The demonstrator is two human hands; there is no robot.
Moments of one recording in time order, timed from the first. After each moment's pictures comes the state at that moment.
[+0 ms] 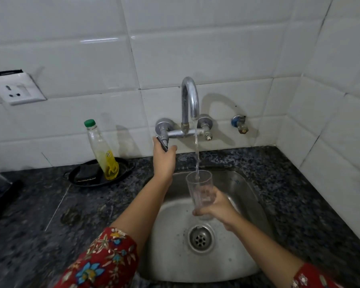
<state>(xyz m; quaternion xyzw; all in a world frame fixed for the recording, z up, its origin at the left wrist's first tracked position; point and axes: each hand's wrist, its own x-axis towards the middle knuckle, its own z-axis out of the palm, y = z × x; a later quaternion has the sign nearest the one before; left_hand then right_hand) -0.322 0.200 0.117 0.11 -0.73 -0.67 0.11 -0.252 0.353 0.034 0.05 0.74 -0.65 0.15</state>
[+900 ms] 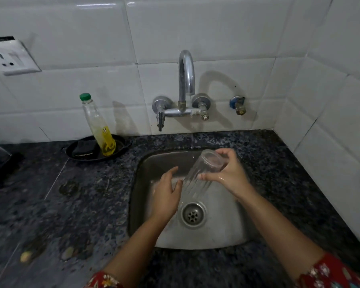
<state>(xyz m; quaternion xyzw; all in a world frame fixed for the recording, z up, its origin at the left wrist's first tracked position) -0.203 0.209 0.027 0.04 -0.88 -0.47 0.06 -0.233 0.387 0.082 0.01 0.79 -0.61 -0.01</state>
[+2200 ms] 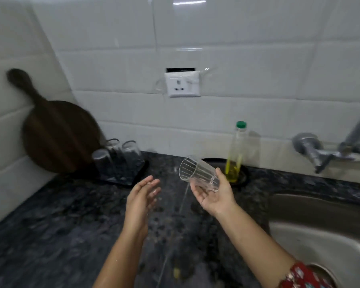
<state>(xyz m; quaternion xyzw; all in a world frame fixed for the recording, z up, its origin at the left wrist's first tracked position) -0.139 -0.211 0.102 0.29 -0.55 -0.76 0.20 -0.245 -0.058 0.095 0.24 0.24 -0.89 0.30</state>
